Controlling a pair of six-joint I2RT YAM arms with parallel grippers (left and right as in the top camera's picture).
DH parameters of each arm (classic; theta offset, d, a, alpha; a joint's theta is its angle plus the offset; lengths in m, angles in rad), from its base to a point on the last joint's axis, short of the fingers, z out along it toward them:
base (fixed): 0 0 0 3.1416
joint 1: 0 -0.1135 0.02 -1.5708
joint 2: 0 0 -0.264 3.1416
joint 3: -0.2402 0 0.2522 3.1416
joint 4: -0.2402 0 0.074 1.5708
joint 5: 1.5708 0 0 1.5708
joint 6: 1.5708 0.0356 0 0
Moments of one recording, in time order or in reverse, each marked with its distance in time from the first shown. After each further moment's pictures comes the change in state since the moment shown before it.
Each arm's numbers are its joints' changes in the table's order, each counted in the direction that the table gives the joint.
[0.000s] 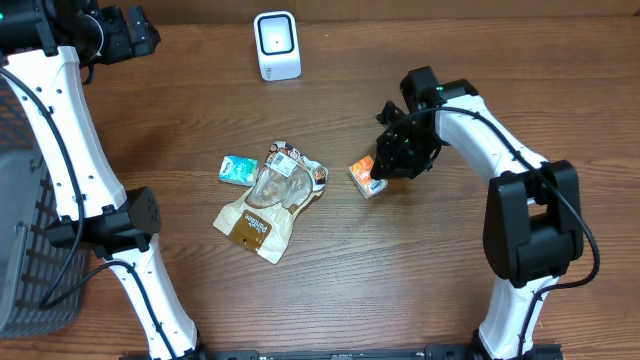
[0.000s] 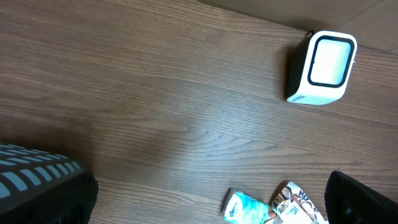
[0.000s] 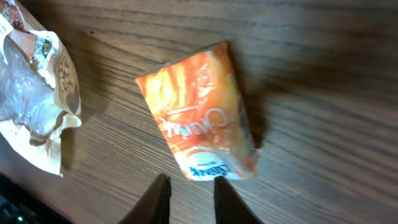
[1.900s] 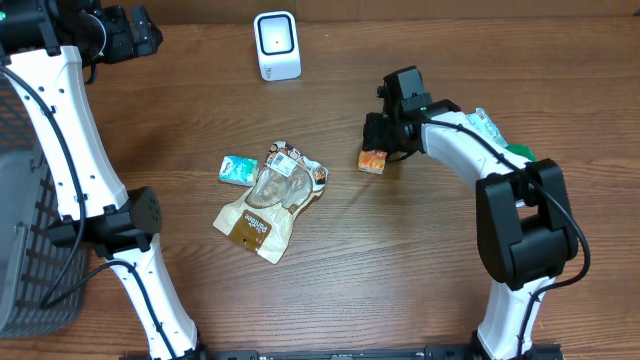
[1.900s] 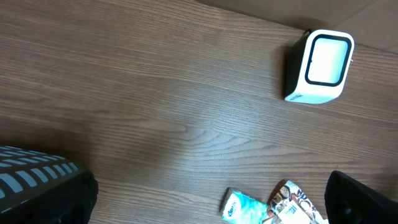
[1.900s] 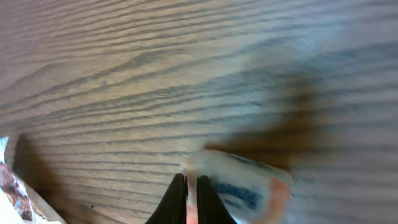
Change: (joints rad) left arm 0.006 0.000 0.000 0.000 0.000 0.000; right arm -0.024 0.008 0.130 0.557 0.206 0.337
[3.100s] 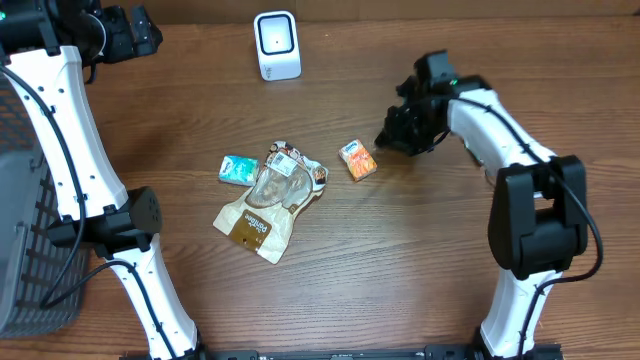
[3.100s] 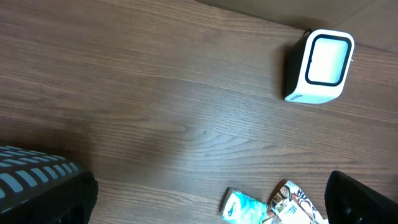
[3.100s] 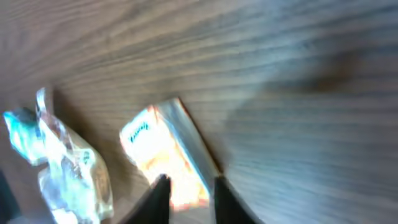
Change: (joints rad) left arm 0.000 0.000 0.000 0.000 0.000 0.000; right arm 0.110 -0.040 -0.185 -0.375 -0.223 -0.135
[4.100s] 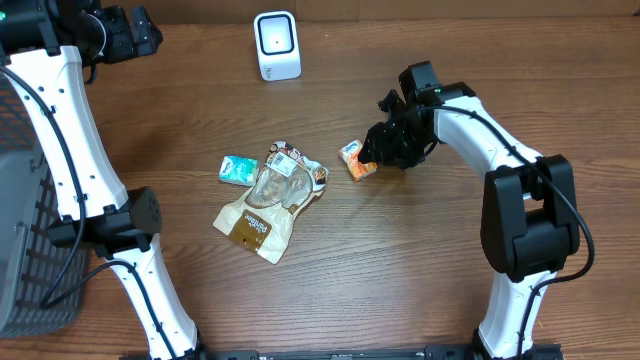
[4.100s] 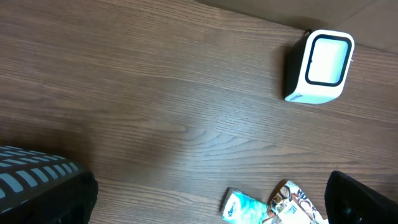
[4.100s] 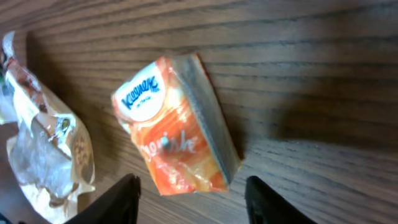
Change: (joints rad) left arm 0.000 0.000 0.000 0.000 0.000 0.000; right arm -0.062 0.000 0.080 0.026 -0.003 -0.080
